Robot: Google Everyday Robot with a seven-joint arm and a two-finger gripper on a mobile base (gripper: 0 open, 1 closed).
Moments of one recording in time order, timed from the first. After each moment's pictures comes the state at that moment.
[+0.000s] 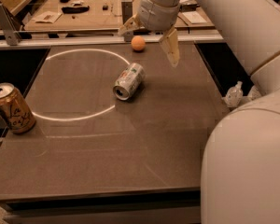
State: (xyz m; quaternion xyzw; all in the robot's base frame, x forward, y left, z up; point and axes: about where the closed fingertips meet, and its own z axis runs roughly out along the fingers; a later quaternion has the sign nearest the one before) arm 0.655 -0.041 0.938 -0.95 0.28 -0.06 0.13
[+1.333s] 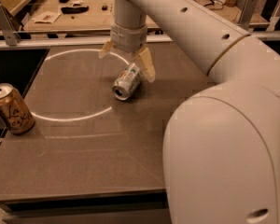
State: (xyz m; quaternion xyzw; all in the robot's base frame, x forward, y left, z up) arm 0.659 0.022 0.872 -0.96 0.27 -0.02 0.07
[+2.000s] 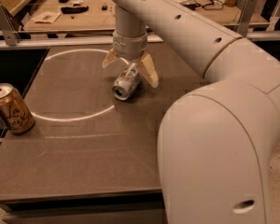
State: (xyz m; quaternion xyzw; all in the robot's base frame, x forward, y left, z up) arm 0.659 0.015 0.843 -0.97 0.26 0.00 0.04
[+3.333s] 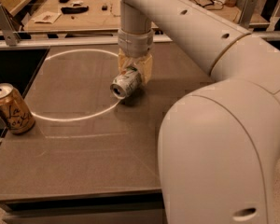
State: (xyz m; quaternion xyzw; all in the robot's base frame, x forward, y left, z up) arm 0.653 0.000 0.853 -0.97 0.26 0.00 0.03
